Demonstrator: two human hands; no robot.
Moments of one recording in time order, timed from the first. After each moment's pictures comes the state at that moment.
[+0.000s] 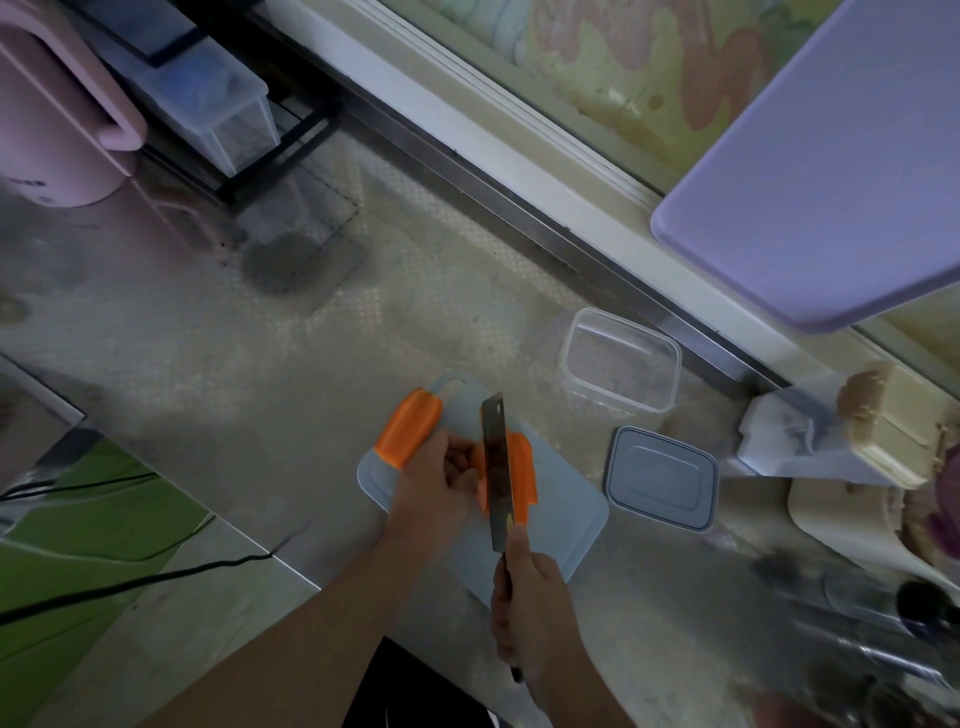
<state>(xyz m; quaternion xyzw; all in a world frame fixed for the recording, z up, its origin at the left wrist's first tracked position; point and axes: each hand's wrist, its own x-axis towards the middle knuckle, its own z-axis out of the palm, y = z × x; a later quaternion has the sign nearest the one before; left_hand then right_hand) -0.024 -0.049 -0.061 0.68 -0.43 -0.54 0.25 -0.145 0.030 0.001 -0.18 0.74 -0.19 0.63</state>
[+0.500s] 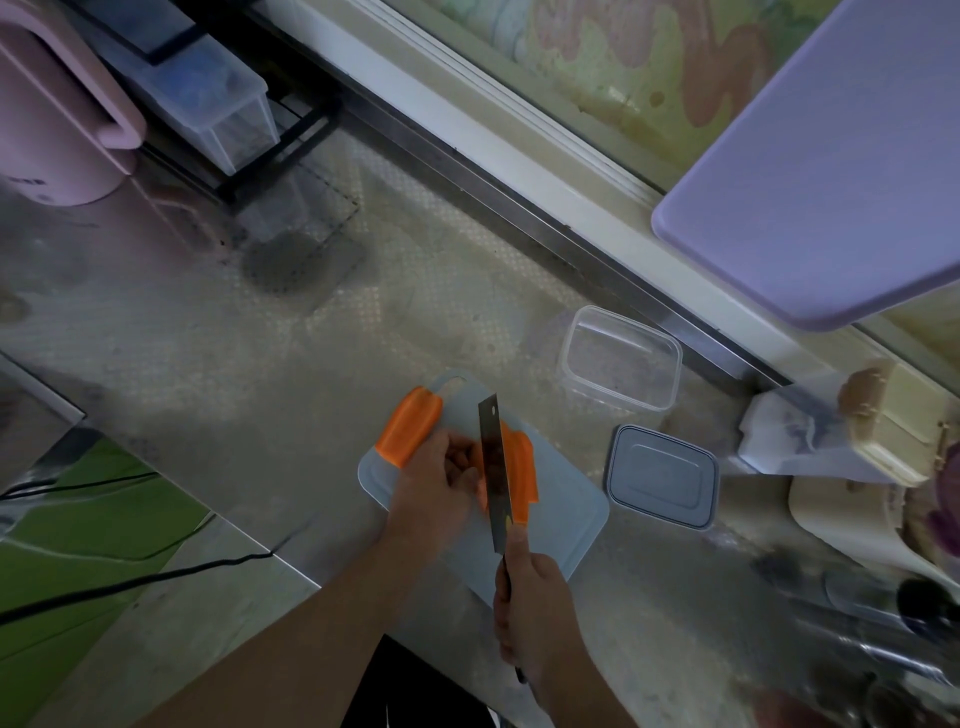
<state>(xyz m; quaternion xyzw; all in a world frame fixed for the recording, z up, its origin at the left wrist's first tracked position) -0.023 -0.049 -0.065 0.68 -0.43 -0.55 0.25 -0.145 0.032 -0.002 -0.20 0.75 -0.18 0.61</state>
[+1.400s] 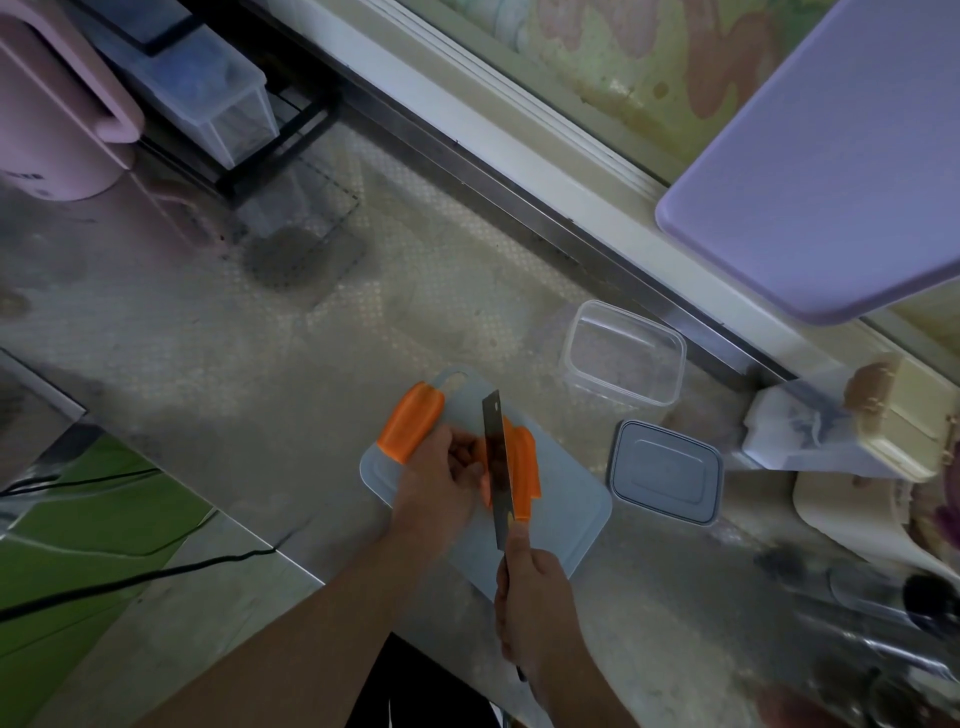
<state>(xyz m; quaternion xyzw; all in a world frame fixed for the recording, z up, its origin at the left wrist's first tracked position) -0.027 -0.049 -0.063 0.69 -0.42 -0.54 0.25 -0.141 0.034 -0.012 -0.22 0.77 -0.16 0.57</state>
